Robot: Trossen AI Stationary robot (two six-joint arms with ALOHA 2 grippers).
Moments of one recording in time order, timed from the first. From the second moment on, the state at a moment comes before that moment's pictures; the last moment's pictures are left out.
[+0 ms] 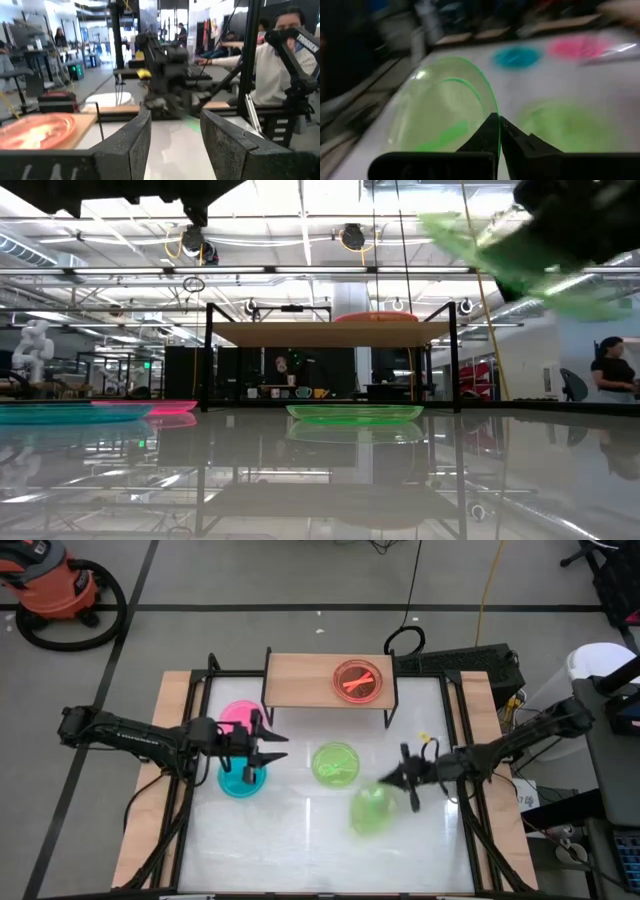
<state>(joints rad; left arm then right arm) -0.08 0.96 0.50 0.54 -0.01 0.05 0.36 0.87 0.22 0.39 0.24 0.26</state>
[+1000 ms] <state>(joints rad) 0.07 0.66 0.50 0.23 -0.20 0.13 -0.46 1.47 0.96 0.48 -0.03 0.12</state>
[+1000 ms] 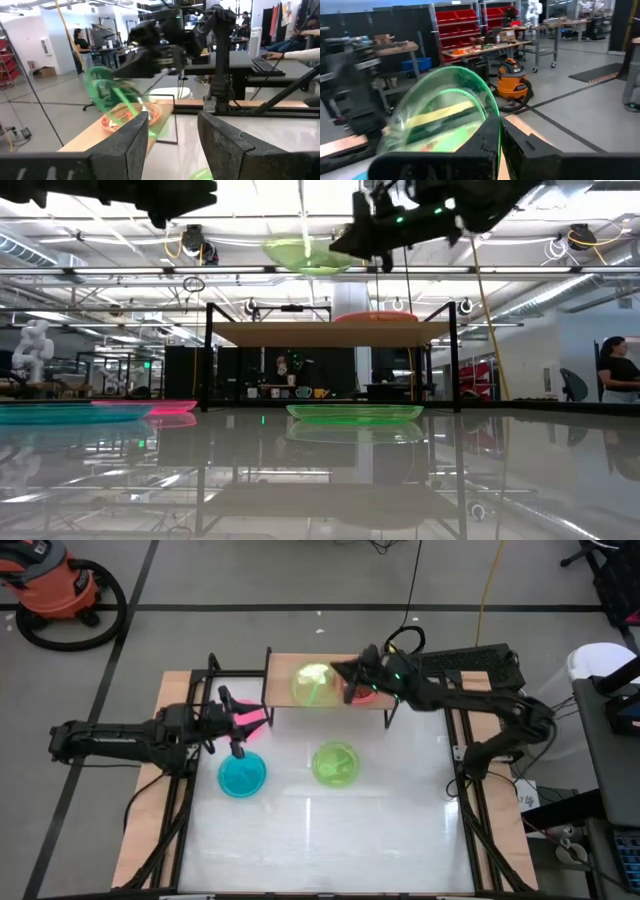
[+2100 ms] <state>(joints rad) 0.30 0.66 0.38 0.37 -0.08 0.07 -0.64 1.88 1.17 0.57 -0.24 0.27</state>
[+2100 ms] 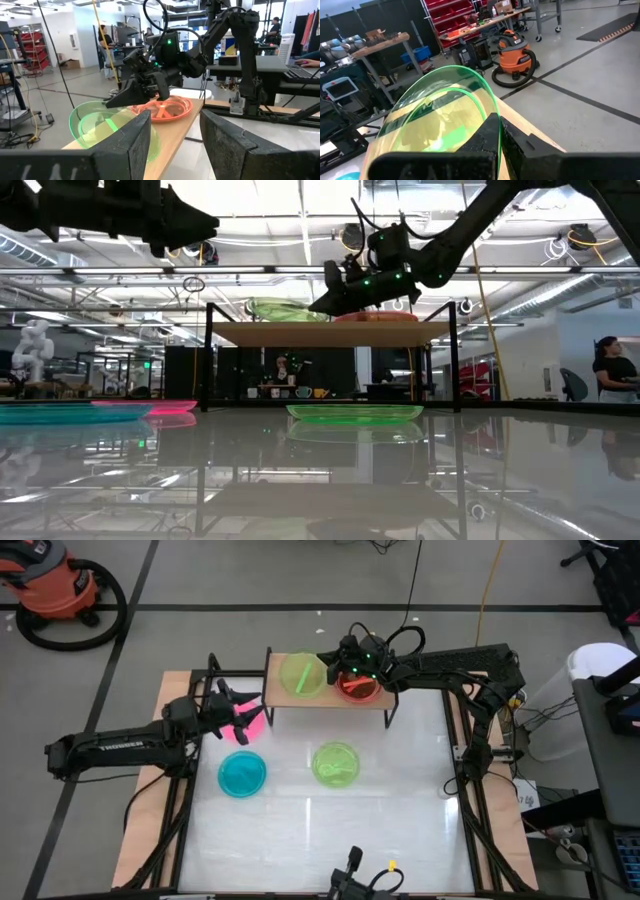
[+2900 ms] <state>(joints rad) 0.28 0.66 0.38 0.23 -0.09 0.03 -0.63 1.78 1.17 0.57 -0.40 0.16</state>
